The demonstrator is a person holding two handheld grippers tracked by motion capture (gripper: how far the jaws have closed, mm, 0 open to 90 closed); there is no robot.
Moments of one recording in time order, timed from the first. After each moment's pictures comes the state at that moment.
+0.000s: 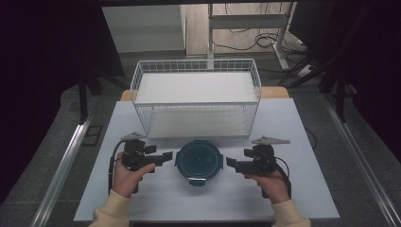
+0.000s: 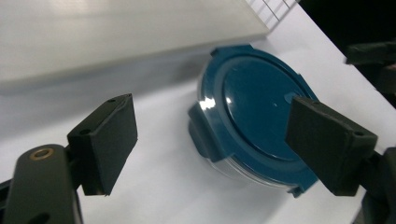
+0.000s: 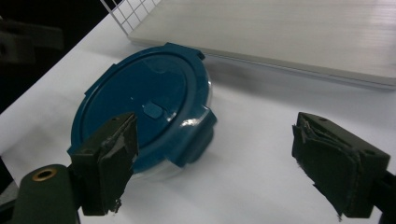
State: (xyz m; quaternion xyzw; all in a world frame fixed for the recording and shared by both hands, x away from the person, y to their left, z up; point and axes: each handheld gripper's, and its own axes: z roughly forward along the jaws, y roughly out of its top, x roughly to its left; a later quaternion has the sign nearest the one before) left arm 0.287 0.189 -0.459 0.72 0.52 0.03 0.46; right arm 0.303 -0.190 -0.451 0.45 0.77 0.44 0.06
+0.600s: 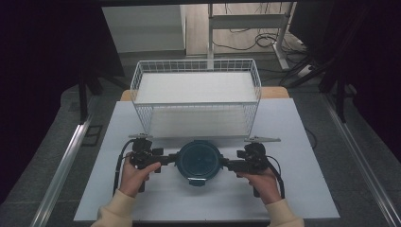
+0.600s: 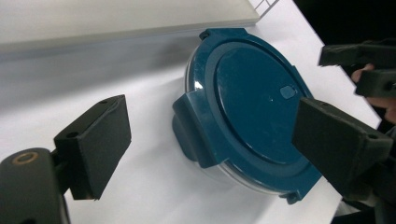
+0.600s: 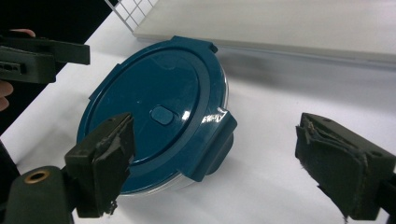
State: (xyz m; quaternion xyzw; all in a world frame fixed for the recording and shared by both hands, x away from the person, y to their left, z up) left arm 0.306 0.180 -0.479 0.72 0.52 -0.03 0.46; right arm 0.312 -0.175 -0.464 0.48 0.76 0.44 0.02
